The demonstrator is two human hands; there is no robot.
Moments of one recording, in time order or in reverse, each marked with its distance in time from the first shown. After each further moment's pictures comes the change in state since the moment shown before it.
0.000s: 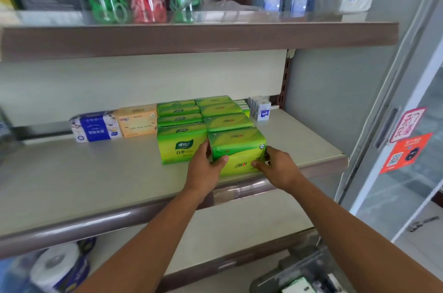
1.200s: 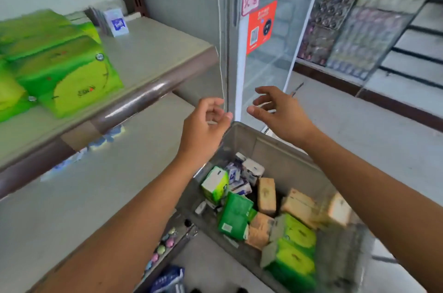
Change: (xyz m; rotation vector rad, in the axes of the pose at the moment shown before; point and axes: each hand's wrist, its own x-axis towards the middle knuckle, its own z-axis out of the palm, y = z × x) left_hand -0.150 0.016 0.197 -0.060 -0.569 0.148; right_hand -0.235 0.130 -0.106 0.086 0.357 0.396
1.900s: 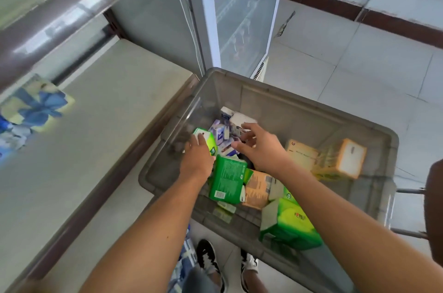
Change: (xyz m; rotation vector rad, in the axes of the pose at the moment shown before) left_hand -0.049 -0.237 0.104 0.967 -0.568 -0.429; right_hand -0.069 0.163 0.127 -0.035 -0.196 0.411
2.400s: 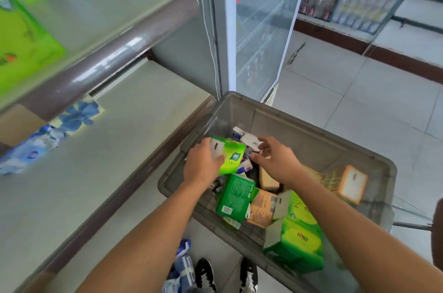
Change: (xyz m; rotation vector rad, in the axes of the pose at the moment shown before) left_hand -0.036 -0.001 -0.066 -0.369 0.290 0.049; right_hand -0.004 -0.018 -0.028 -0.038 -0.001 -0.022
